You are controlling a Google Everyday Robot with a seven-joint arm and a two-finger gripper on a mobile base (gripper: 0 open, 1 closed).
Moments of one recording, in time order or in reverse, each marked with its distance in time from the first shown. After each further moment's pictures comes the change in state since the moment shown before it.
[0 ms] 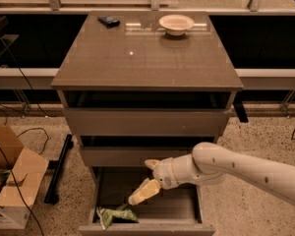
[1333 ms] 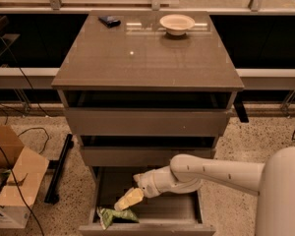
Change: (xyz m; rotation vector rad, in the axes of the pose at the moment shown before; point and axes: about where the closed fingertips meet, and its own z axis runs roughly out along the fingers) arm 0.059 -0.035 0.095 -0.024 0.052 0.144
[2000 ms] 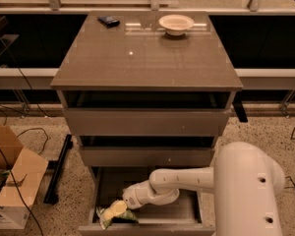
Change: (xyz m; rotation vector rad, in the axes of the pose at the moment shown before) arm 0.053 -0.042 0.110 0.029 0.053 0.076
